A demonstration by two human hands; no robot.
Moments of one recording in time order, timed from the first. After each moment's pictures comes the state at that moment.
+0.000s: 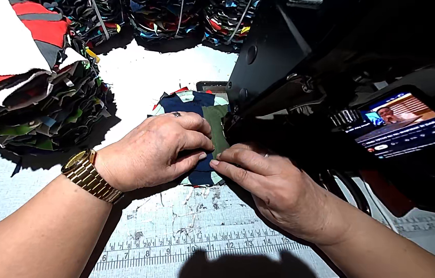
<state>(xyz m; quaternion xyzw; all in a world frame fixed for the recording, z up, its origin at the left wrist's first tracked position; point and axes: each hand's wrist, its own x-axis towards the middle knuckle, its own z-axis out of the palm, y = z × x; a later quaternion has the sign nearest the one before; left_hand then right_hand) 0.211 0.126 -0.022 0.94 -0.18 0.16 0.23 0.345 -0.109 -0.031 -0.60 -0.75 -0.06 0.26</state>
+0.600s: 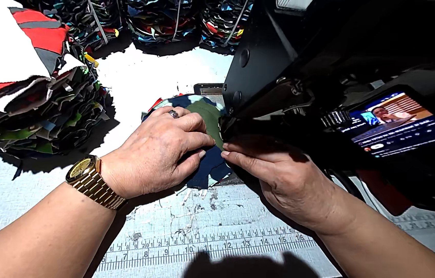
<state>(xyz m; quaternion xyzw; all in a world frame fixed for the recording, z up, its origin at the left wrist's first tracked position) 0.213 0.117 -0.022 0.97 -0.14 0.17 0.14 0.359 -0.117 -0.032 -0.65 -0.71 -0.10 0.26</state>
